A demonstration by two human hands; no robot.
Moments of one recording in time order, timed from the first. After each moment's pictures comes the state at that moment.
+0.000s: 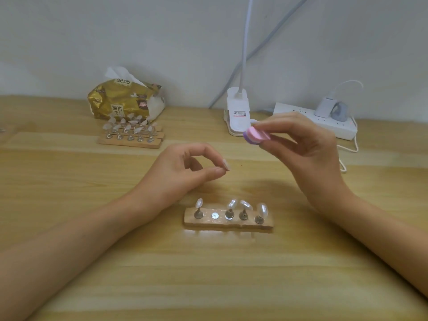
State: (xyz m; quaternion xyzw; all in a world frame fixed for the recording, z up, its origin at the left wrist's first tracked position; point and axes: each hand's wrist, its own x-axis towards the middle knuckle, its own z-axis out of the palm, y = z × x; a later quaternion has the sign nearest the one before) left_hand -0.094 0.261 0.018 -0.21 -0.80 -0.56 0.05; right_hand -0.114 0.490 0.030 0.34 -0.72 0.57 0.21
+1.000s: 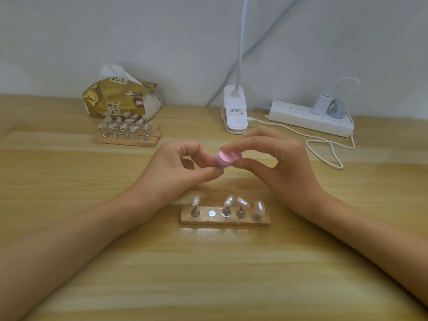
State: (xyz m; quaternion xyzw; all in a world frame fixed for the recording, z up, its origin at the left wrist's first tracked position) left_hand -0.090 0.267 0.023 -0.16 -0.79 -0.58 0.06; right_hand -0.107 0.471 0.026 0.41 -0.79 0.38 0.25
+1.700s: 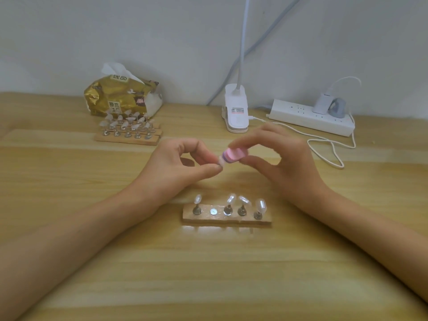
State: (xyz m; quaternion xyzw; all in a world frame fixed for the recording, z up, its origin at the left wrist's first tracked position) left_hand -0.090 0.265 0.024 -0.16 -0.79 -0.58 0.06; right_hand -0.110 0.479 0.026 0.38 -0.81 0.36 0.25
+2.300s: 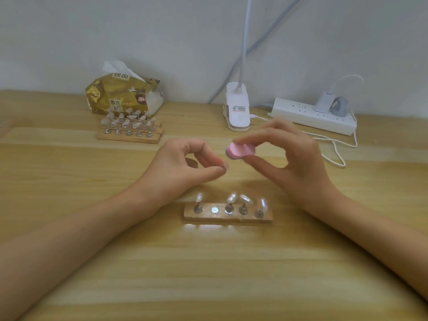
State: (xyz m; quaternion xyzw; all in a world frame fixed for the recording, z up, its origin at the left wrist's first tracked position) left_hand -0.087 0.267 0.025 -0.17 -0.80 -0.57 0.05; right_hand -0.105 0.481 0.029 0.39 -0.80 0.37 0.26
